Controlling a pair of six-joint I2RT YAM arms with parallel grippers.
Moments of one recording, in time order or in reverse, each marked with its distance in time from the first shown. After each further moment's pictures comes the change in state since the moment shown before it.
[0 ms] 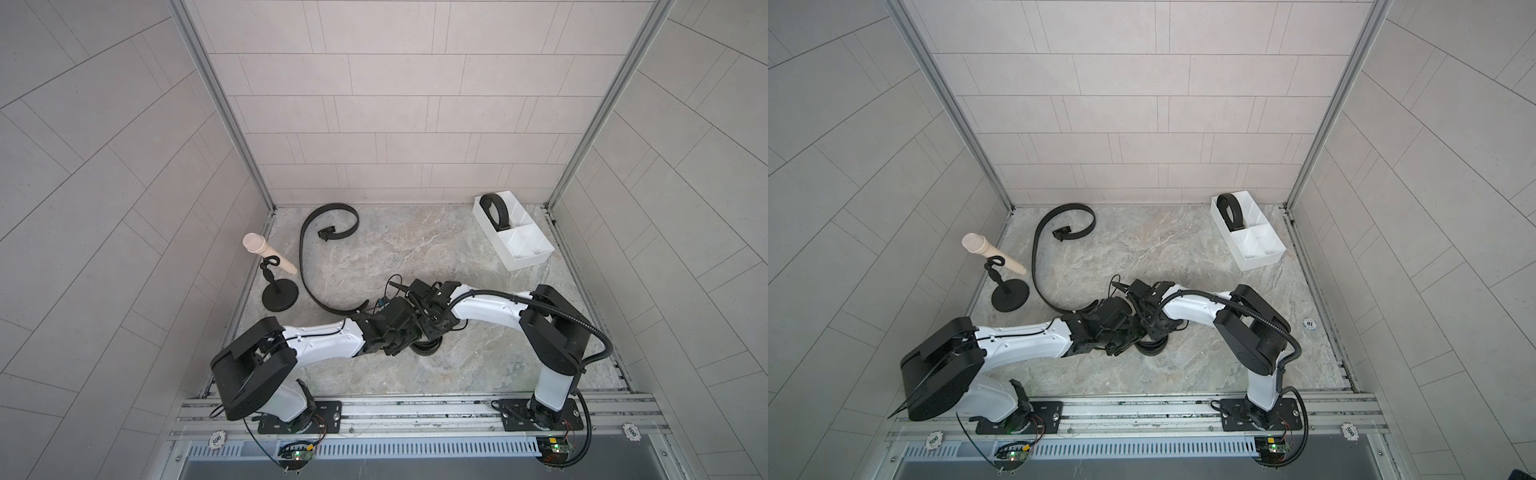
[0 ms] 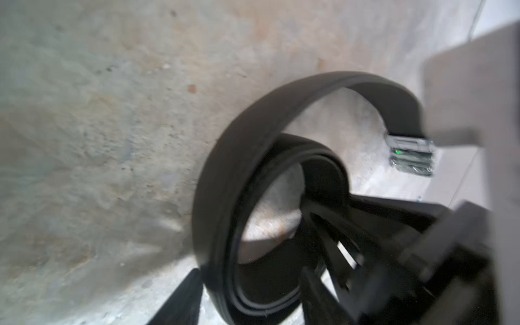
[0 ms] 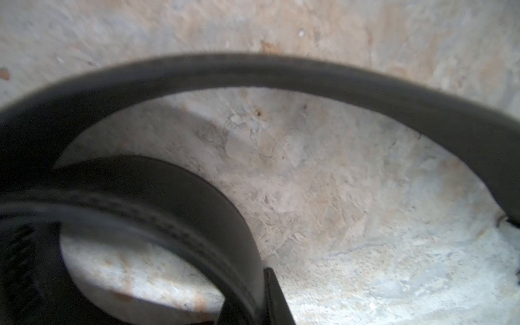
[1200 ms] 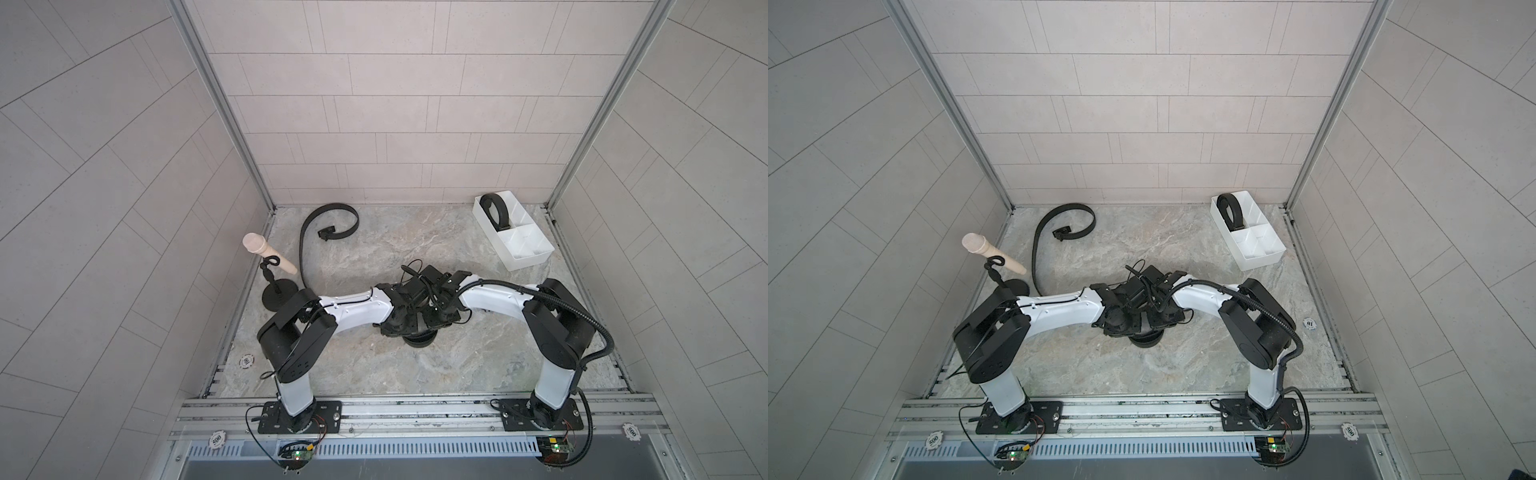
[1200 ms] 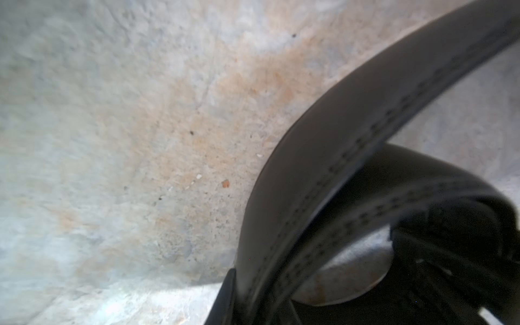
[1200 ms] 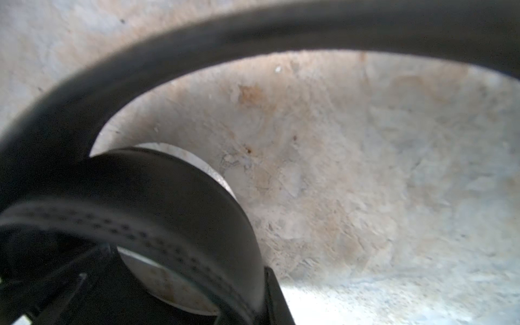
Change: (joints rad) left arm 0.068 0.283 0.387 -0.515 -0.099 0.476; right arm -0.119 0.000 0.002 0.047 -0.238 0.056
